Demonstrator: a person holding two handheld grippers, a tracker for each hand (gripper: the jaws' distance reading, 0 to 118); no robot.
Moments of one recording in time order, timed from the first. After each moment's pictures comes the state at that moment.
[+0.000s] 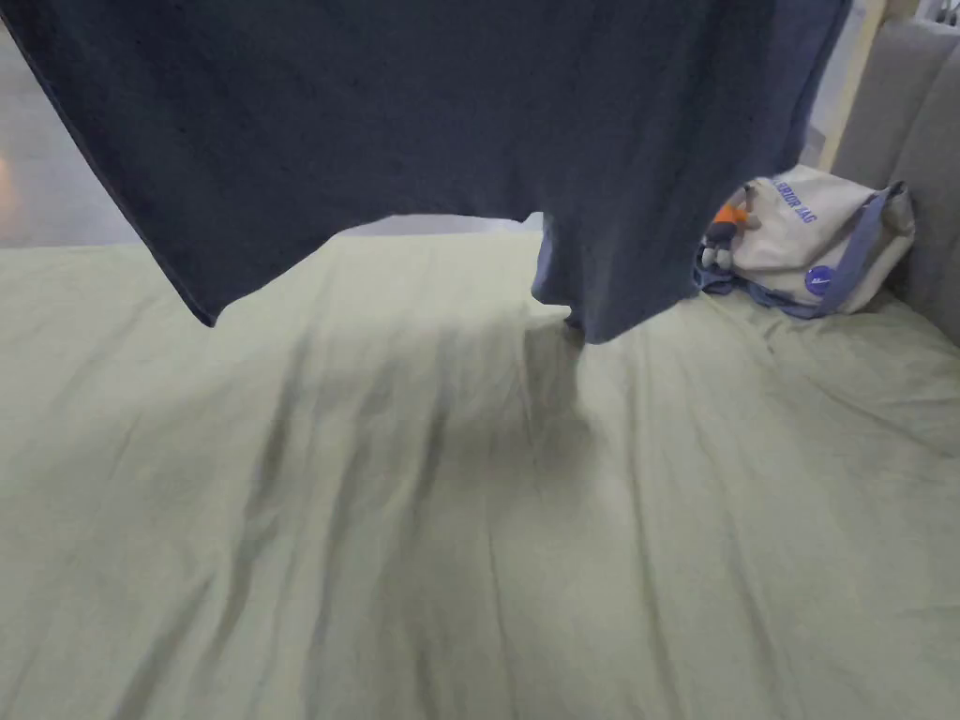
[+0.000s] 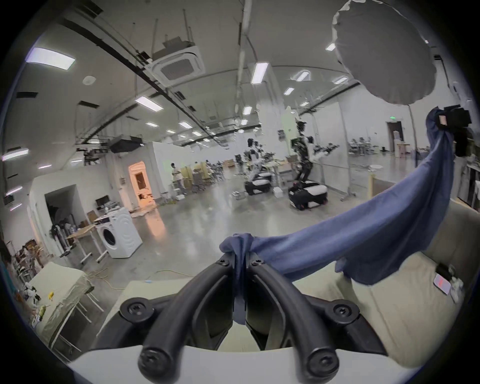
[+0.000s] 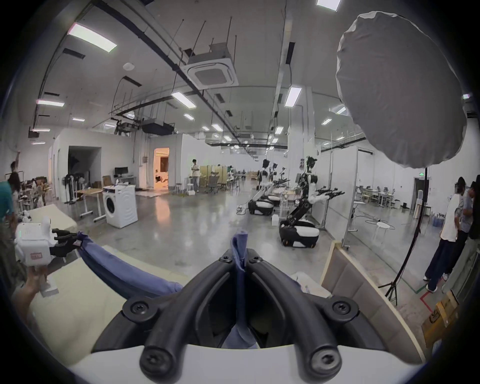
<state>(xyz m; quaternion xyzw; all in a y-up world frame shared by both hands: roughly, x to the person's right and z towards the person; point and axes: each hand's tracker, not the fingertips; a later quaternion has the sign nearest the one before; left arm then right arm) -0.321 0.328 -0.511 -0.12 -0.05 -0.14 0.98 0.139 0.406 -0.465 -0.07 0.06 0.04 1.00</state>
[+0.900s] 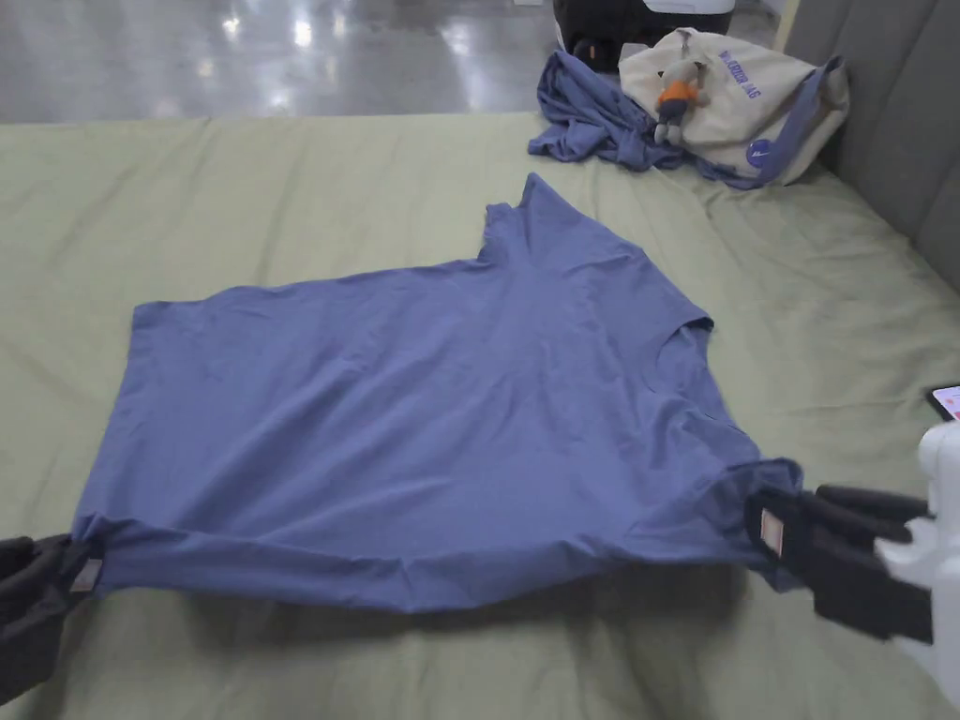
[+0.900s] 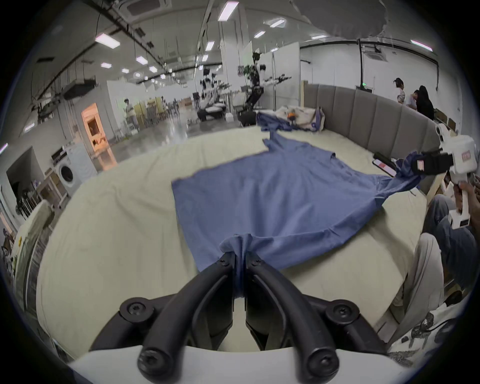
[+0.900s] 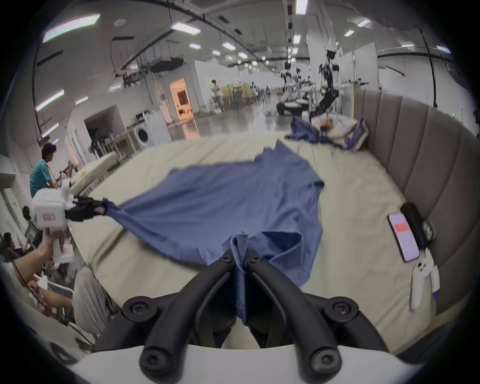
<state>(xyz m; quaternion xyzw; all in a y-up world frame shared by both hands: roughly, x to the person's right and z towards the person) -0.311 -0.016 -0.176 -0.35 -0.15 -0.10 0.92 0.158 -0.007 -0.143 -0.35 0.14 -0.02 0.92</state>
